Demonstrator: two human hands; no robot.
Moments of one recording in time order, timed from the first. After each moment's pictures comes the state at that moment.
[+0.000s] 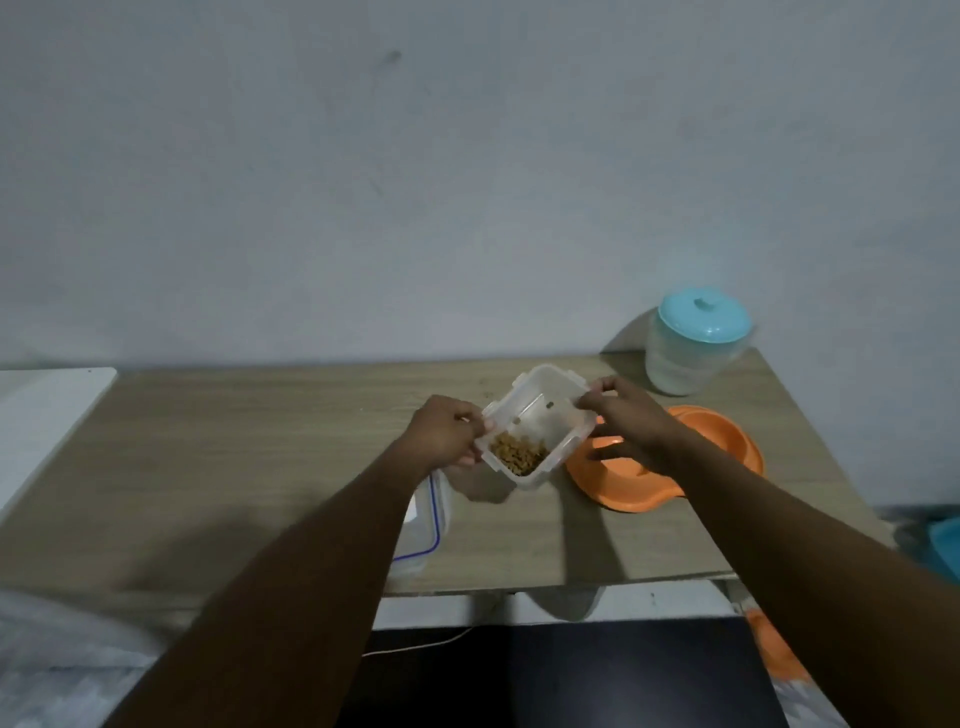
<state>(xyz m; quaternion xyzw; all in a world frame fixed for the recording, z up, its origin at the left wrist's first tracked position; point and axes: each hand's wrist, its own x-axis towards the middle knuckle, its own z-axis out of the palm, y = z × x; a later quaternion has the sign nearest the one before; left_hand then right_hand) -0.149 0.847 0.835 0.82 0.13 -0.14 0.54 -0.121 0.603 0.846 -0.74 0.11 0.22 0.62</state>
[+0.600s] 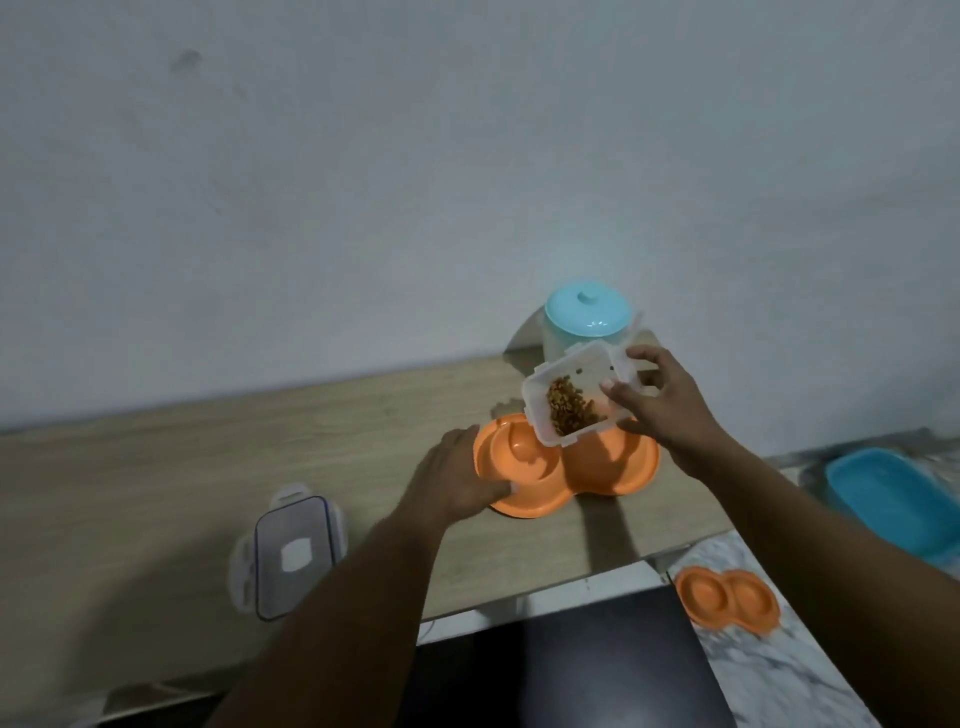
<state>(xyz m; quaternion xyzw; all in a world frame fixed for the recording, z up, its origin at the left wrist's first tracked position) -0.121 0.718 0.758 0.93 -0.04 -0.16 0.32 -0.126 0.449 0.848 -0.80 0.12 0.00 0.59</state>
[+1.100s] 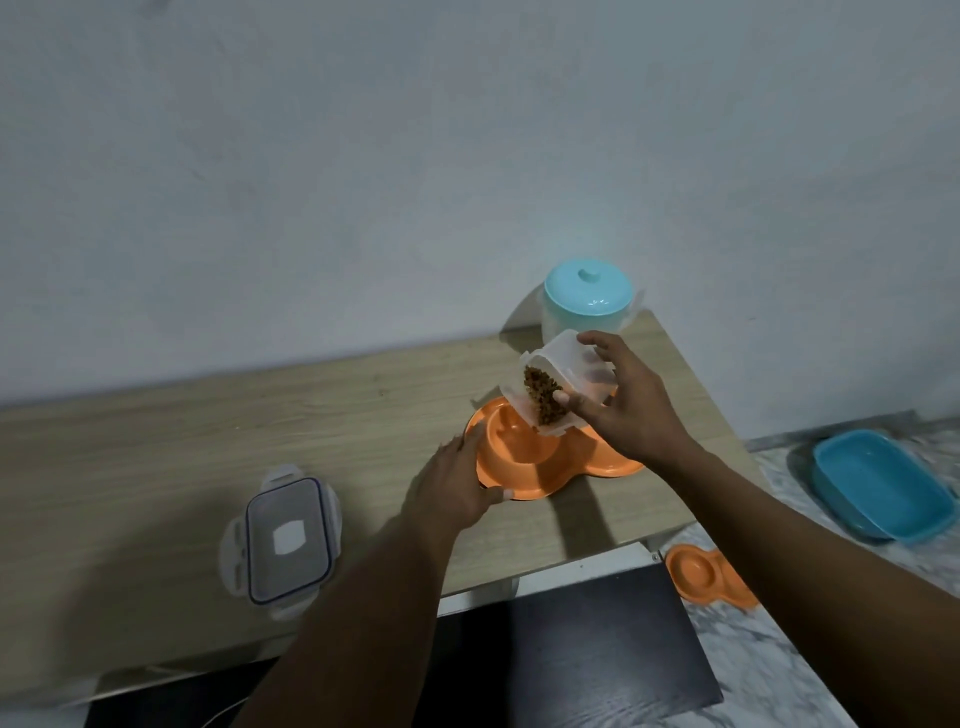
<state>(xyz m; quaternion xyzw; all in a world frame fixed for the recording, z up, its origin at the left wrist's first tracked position) -0.139 0.715 0.723 0.95 -0.07 -0.14 0.27 -0.136 0.483 0.836 -0.90 -0.03 -0.08 0.42</state>
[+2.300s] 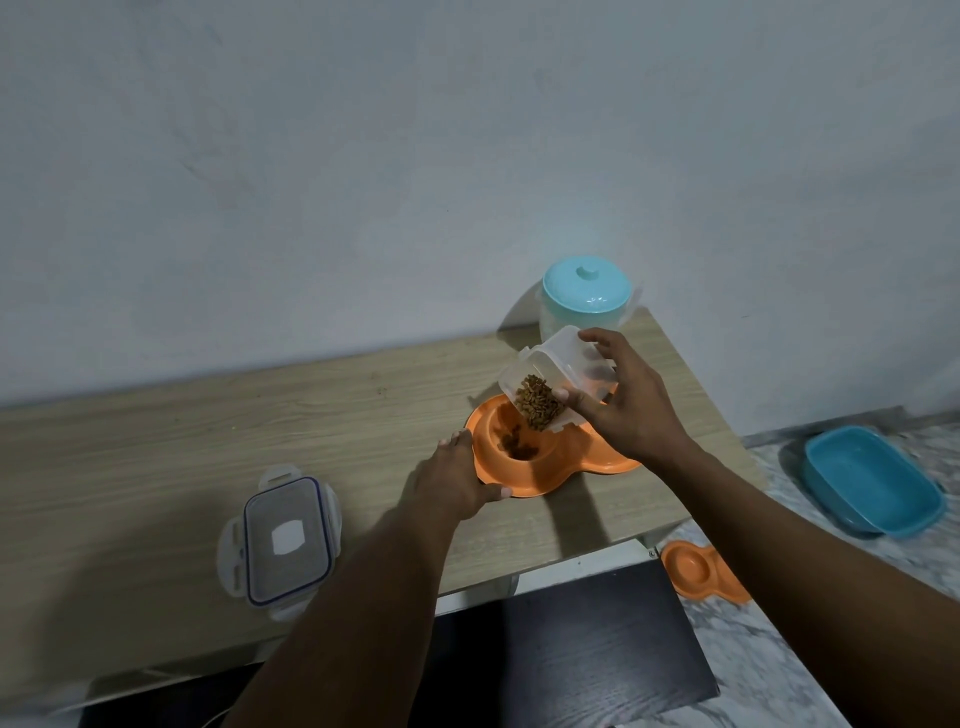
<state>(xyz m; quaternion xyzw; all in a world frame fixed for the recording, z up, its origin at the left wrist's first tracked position) -0.125 0.717 0.708 0.95 -0.02 -0.18 0.27 -0.138 0.487 0.834 -0.90 -0.03 -0.11 0.43</state>
